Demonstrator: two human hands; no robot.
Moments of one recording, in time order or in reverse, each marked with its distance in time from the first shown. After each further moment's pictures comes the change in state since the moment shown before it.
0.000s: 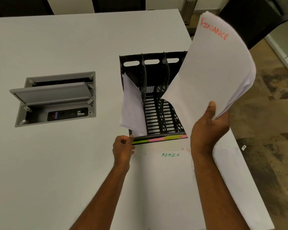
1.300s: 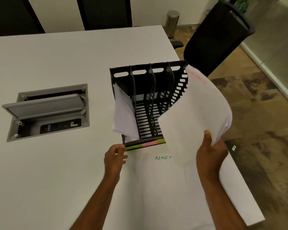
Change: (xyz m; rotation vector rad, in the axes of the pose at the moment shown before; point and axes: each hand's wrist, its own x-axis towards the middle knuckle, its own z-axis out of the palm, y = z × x) left_hand -0.018 -0.007 -0.025 0.017 -0.130 0.083; right_hand -0.016 0.029 -0.093 -0.166 -0.100 0.103
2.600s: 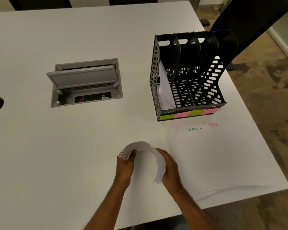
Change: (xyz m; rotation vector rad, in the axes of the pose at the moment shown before) left_hand -0.072 -0.087 -0.160 -0.073 -0.130 0.152; right_hand -0.289 0.032 0.034 -0.013 -0.955 0.295
